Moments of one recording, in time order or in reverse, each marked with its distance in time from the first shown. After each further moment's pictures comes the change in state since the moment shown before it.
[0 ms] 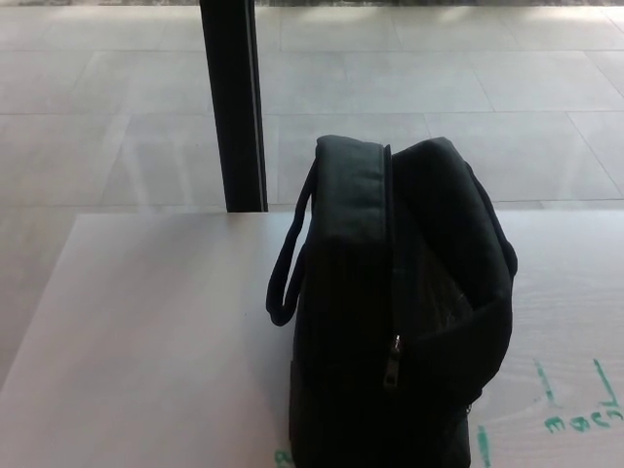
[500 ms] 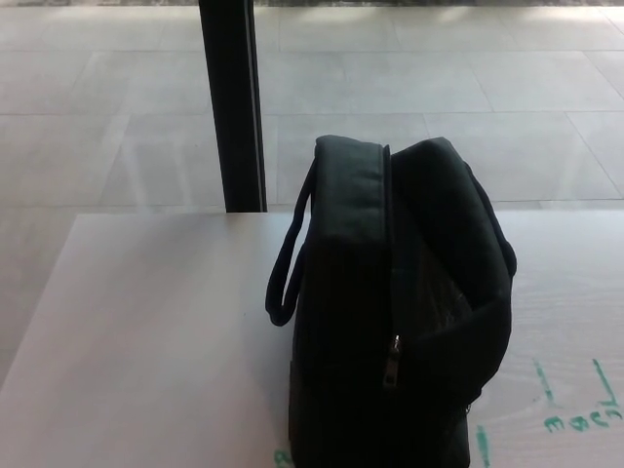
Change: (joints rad) left_arm 0.000 0.000 -0.002 0.005 -0.001 -0.006 -0.002; right_arm 0.037 -0.045 0.090 0.014 0.088 -0.027 0.052
